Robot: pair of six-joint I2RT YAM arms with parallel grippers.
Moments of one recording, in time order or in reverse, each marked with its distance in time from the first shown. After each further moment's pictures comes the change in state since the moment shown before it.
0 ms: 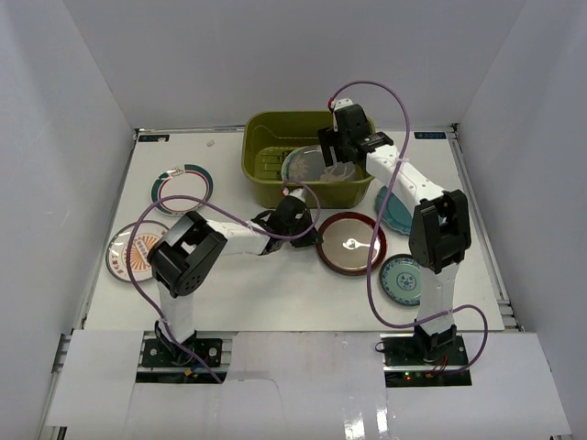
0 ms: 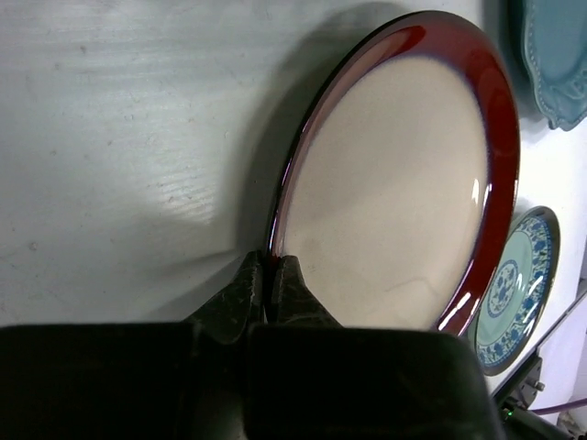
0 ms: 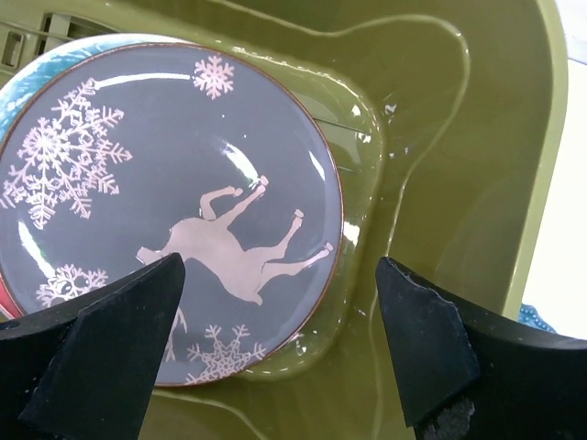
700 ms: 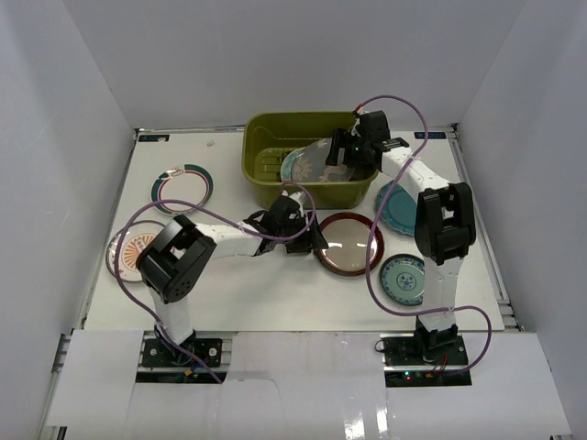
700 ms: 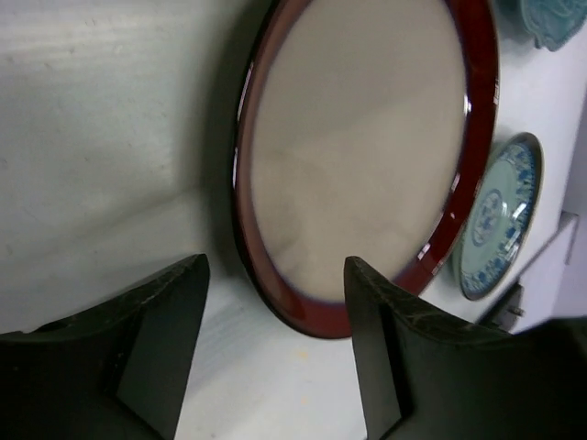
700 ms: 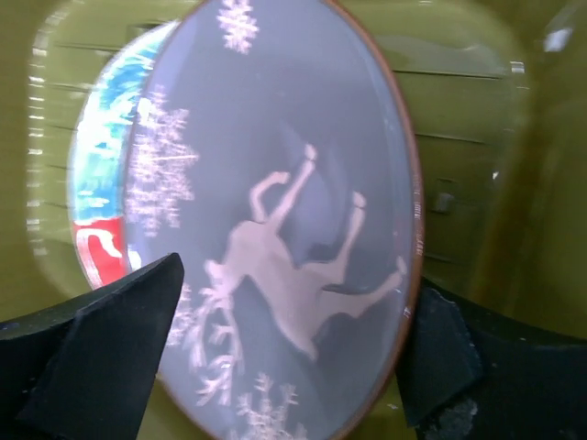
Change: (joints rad) left arm 0.019 -0.097 -0.070 -0.051 0.154 0.005; right arm -0.146 0.057 -0.098 0.124 -0.460 0.343
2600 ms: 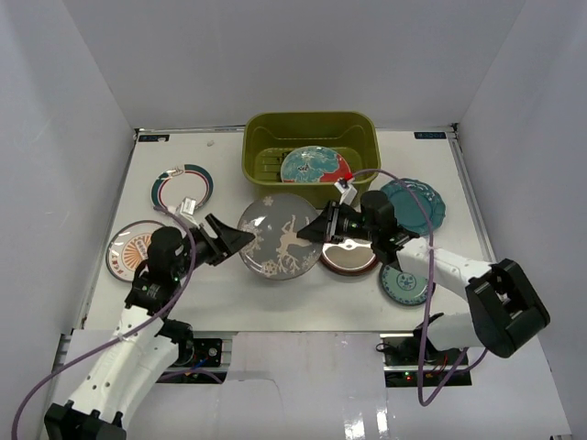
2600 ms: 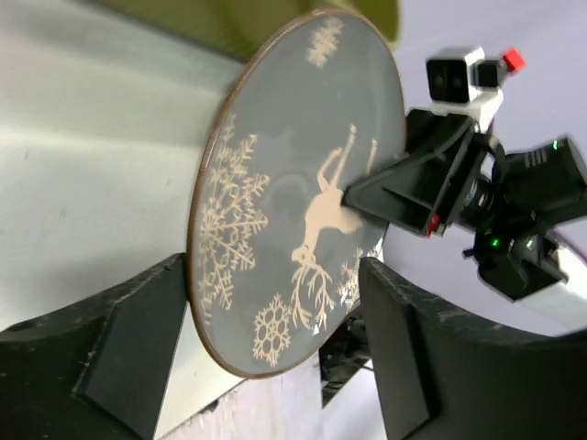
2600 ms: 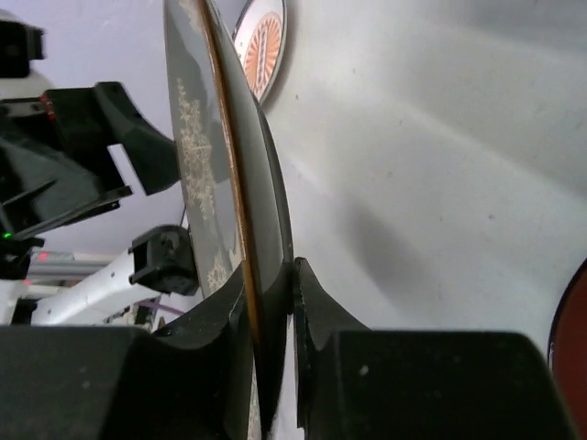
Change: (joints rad) left arm 0.451 -1.240 -0.493 -0.313 0.155 -0.128; right arm 0.314 -0.718 -1.051 0.753 -0.360 0.533
